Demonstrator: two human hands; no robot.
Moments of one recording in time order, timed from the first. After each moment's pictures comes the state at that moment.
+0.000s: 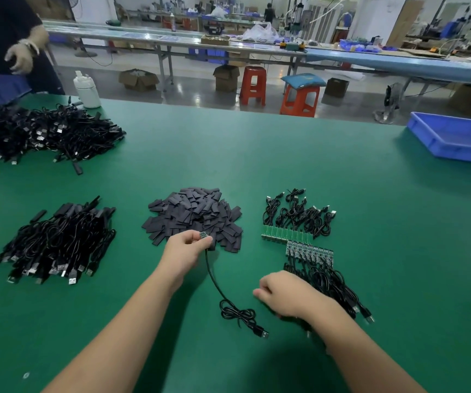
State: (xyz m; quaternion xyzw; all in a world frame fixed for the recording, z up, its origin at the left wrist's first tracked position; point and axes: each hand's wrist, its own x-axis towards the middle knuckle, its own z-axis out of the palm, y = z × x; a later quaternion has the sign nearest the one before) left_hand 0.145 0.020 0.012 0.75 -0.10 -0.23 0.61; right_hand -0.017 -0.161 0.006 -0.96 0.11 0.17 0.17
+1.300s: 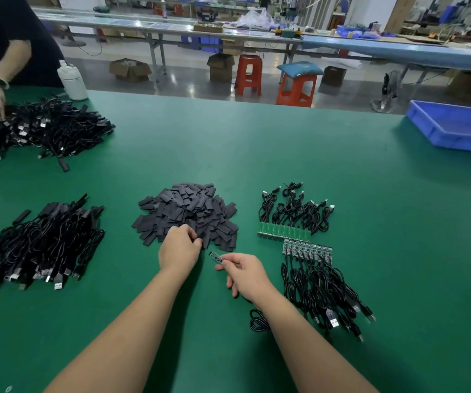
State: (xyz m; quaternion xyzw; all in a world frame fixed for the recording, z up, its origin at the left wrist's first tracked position) left_hand 0.177 -0.012 -0.027 0.94 -0.12 -0.05 0.30; right_hand 0.045 -0.125 -0.041 -0.75 0.26 -0.01 0.61
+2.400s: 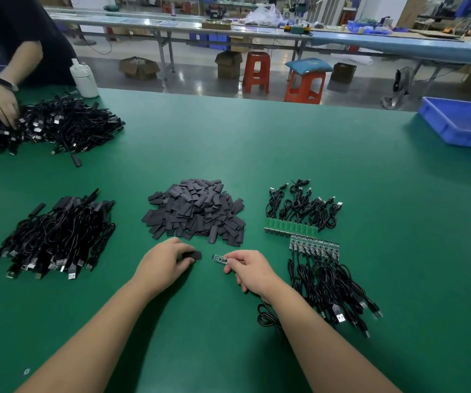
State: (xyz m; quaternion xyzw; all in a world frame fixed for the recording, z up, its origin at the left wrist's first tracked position) left_hand 0.173 0.064 -0.029 0.91 -0.35 -0.07 0.19; right_hand 0.043 -0.128 -0.036 -0.77 0.24 0.04 0.59
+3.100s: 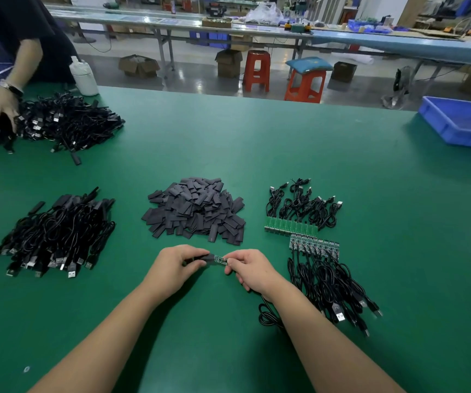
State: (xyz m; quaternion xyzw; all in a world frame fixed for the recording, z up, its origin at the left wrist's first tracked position) left_hand 0.149 0.059 -0.025 0.86 -0.36 -0.10 0.36; right_hand 0.042 -0.128 -0.034 -0.76 0.22 0.06 0.61
